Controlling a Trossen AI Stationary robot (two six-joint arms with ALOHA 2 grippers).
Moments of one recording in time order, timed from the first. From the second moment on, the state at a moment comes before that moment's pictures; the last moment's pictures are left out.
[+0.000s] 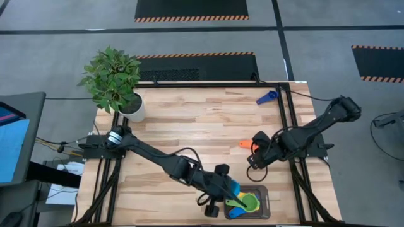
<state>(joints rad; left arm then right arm) -0.43 2.10 1.93 -0.41 -0.02 -0.22 0.49 1.26 0.97 -1.09 0.26 1.39</state>
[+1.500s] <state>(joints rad) -0.44 2.38 2.16 -0.28 -0.08 -0.18 0.60 1.24 1.17 -1.14 0.37 1.25</state>
